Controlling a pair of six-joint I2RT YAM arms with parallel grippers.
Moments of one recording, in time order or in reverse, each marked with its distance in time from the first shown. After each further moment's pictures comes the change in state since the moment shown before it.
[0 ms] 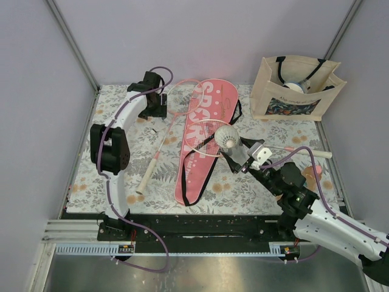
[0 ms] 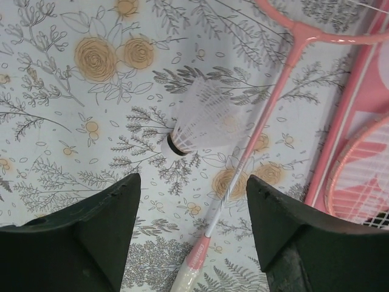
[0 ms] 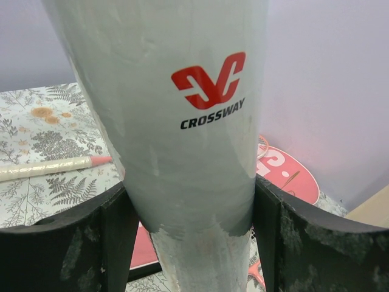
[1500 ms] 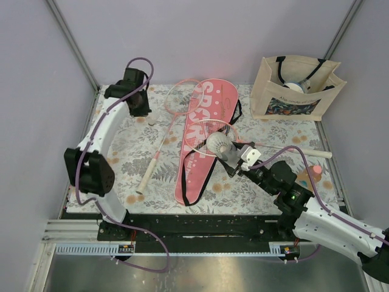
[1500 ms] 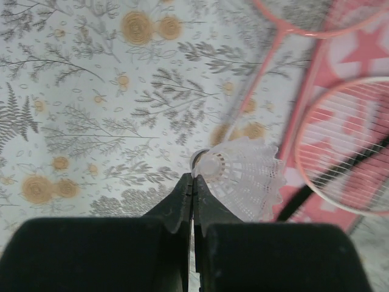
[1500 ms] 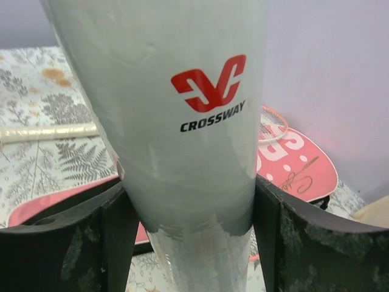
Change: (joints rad) left arm 0.020 -0.251 -0.129 -0.057 -0.067 -0.107; right arm 0.000 0.052 -0.023 -0.027 -0.051 -0.001
